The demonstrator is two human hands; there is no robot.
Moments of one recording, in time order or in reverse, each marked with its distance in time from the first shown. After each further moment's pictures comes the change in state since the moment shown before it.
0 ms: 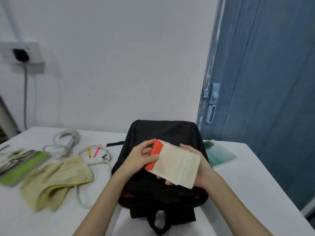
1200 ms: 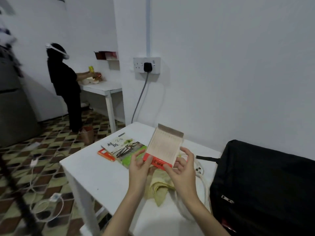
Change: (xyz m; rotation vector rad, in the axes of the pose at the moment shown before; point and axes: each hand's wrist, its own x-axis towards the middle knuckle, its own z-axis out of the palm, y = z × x) left_hand -0.131 -0.030 -0.214 -0.425 0.979 0.263; right_hand 0.226 0.147 0.191 -0.639 0.187 -0.792
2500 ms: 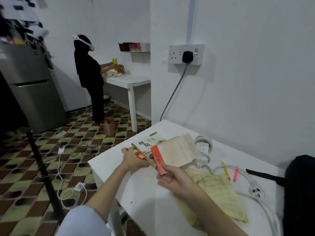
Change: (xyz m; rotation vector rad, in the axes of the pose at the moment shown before) left_hand 0.201 -0.002 -0.171 1.199 0.055 -0.240; right_hand 0.080 0.111 0.138 0.315 -0.349 0.883
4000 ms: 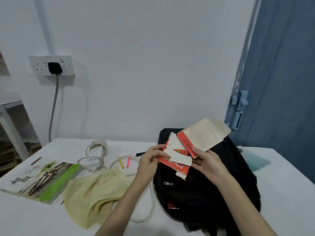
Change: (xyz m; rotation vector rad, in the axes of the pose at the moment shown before) left_hand -0.248 0.216 0.196 -0.679 -0.612 0.900; right_hand -0.323 -0.081 -0.211 0.123 0.686 -0.615
